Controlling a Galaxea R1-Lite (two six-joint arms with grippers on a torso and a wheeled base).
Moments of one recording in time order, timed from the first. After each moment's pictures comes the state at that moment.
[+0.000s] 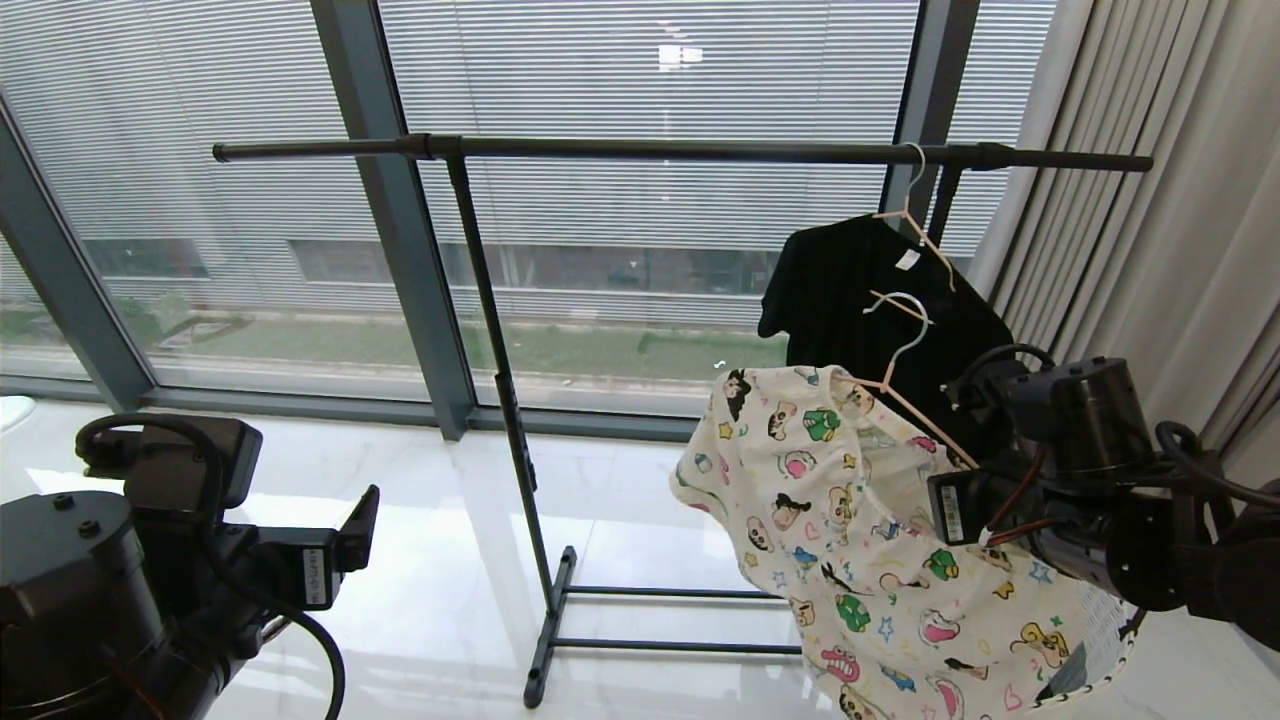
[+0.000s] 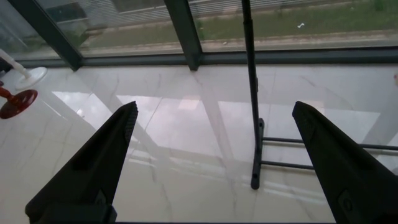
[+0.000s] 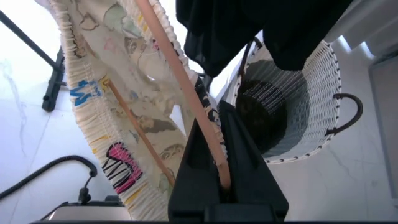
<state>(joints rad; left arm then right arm) -0.44 1.36 -0.22 -0.91 0.65 0.17 0.59 1.64 -0.76 -0.28 -0.47 0.20</state>
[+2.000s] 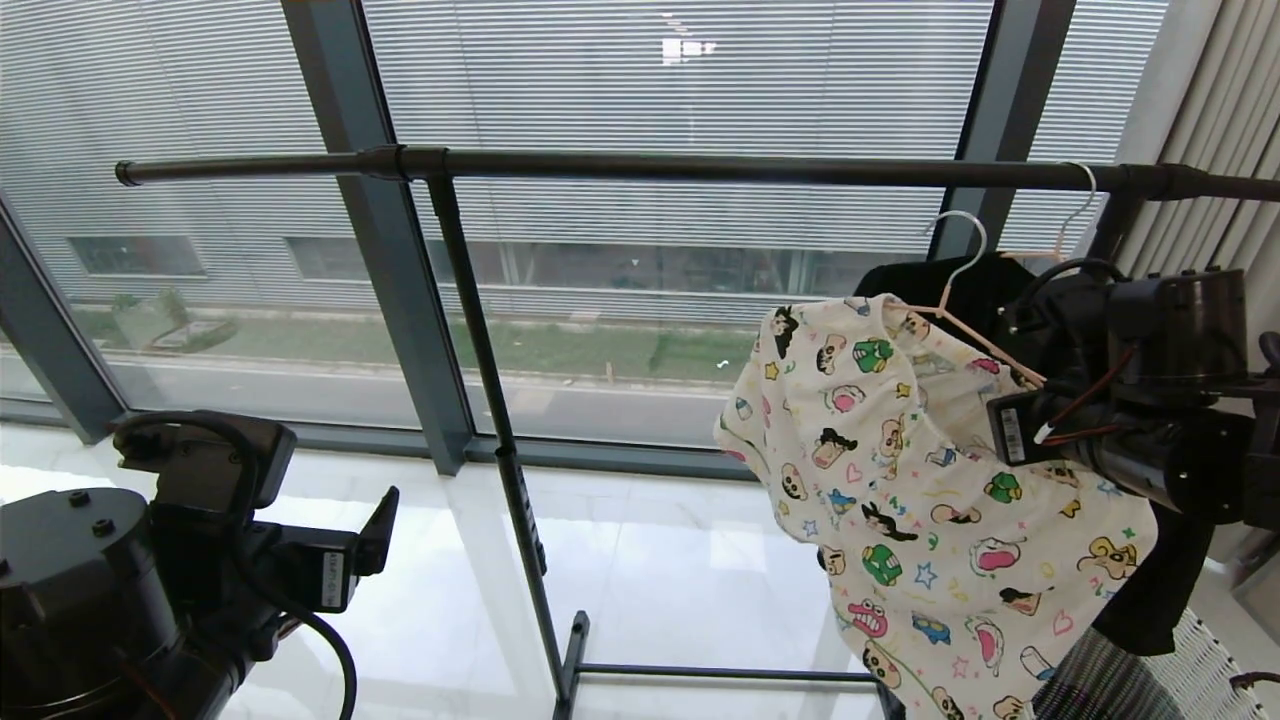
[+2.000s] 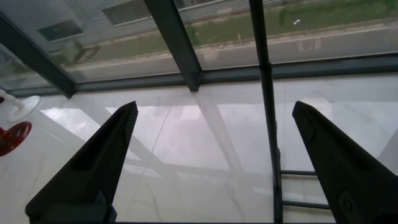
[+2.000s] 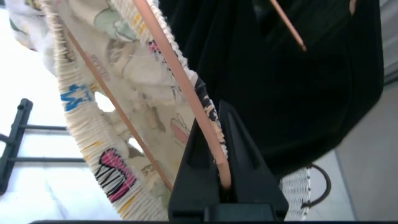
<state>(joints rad) -0.48 1.37 -0.23 -0.91 0.64 0.24 0.46 1.58 -0.88 -0.28 -0.50 -0.04</state>
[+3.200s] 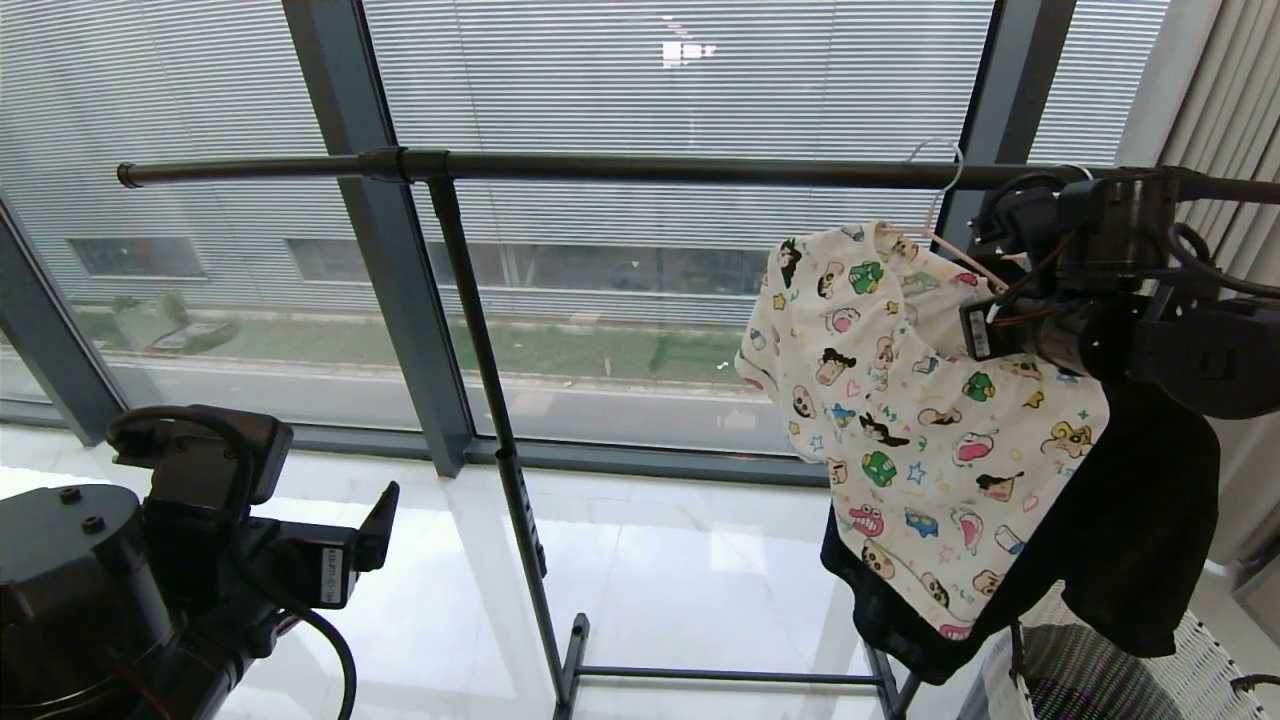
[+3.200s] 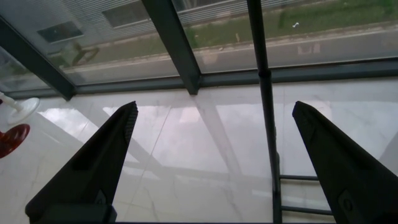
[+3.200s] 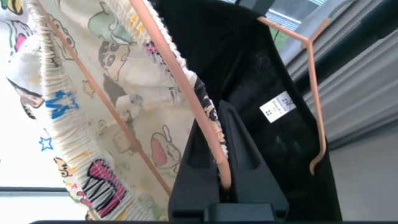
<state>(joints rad) -0.48 1.36 -0.24 -0.92 0.64 0.24 0.34 1.80 -1.28 -0.26 -0.47 -0.16</state>
